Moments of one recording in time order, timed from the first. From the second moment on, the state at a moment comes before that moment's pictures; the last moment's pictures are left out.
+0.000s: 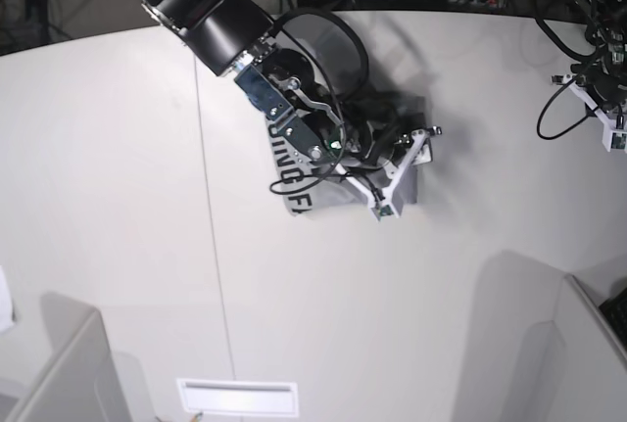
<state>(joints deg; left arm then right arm) 17.4 -19.4 -44.9 104.6 -16.1 -32.8 65.3 14.8 -6.8 -44.0 77.9 33.6 -18.0 -53.1</state>
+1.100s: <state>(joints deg) 17.9 -19.3 -45.1 103.8 -16.3 -32.8 64.9 8.3 13.6 -37.3 104.1 32.5 -32.6 -58.4</state>
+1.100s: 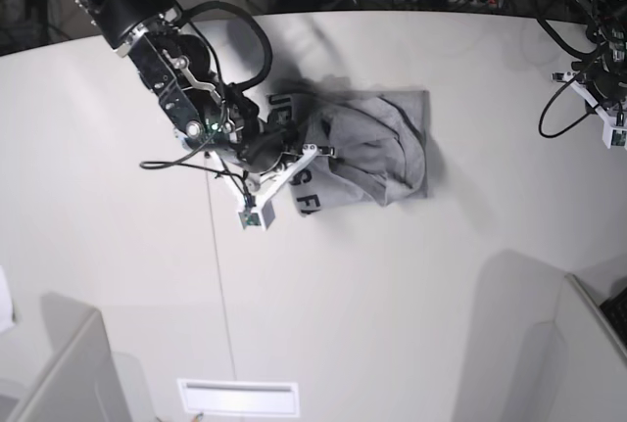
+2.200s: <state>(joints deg) 17.7 -20.5 -48.0 103.0 -17.2 -33.2 64.7 16.6 4.1 -58.5 103.7 29.4 -32.5 -64.9</state>
